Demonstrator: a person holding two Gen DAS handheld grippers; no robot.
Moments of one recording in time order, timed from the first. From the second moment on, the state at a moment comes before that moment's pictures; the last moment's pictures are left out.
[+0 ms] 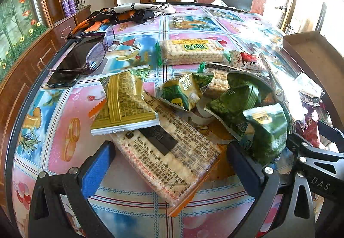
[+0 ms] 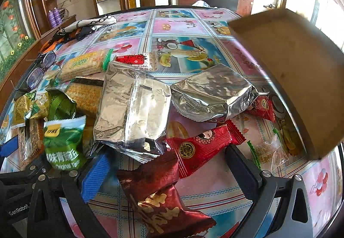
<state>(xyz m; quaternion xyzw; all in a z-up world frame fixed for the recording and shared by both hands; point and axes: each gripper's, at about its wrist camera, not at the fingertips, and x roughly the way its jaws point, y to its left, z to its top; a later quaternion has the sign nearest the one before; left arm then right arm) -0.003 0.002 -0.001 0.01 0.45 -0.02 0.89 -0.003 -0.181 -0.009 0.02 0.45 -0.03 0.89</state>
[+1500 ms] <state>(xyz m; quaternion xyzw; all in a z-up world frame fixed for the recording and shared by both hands) -0.004 0.003 -0.001 0.01 0.45 -0.02 0.89 -0.011 -0.211 0.001 0.00 0.54 0.17 0.83</state>
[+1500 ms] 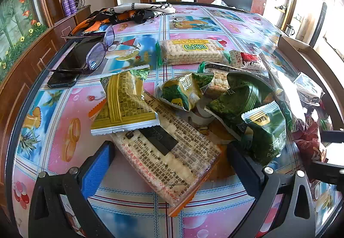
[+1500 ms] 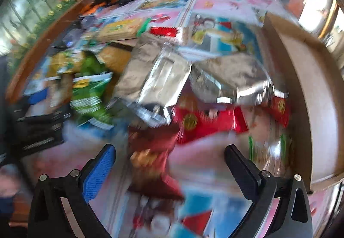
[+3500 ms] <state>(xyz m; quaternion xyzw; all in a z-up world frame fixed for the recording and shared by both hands) -0.038 0.007 0.050 -0.10 0.53 -0.13 0.83 -0.036 -0.225 0.039 0.03 0.53 0.24 0.81</state>
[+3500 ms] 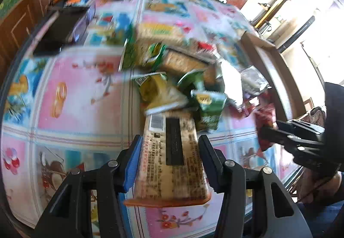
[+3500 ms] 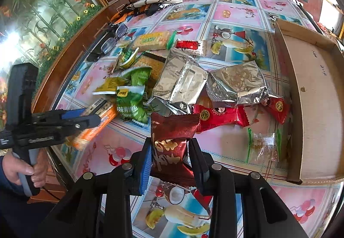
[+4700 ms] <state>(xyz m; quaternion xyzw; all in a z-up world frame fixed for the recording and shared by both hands) -0.053 -0.060 0.020 0.04 0.56 -0.07 0.83 -0.059 -0.300 0.069 0.08 0.45 0.18 0.87</state>
